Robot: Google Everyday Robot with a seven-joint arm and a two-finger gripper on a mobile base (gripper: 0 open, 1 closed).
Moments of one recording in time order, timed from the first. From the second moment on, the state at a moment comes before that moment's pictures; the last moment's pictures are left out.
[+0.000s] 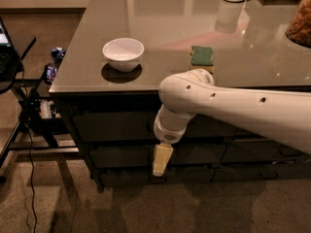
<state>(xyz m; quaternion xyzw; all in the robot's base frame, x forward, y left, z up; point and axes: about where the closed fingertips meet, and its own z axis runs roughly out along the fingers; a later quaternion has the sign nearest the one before) 0.506 -0.022 0.664 -0.67 0.73 0.07 0.11</state>
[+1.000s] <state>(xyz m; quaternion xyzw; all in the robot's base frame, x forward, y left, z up) 0.519 -0.023 0.634 -0.67 0.73 0.09 0.09</state>
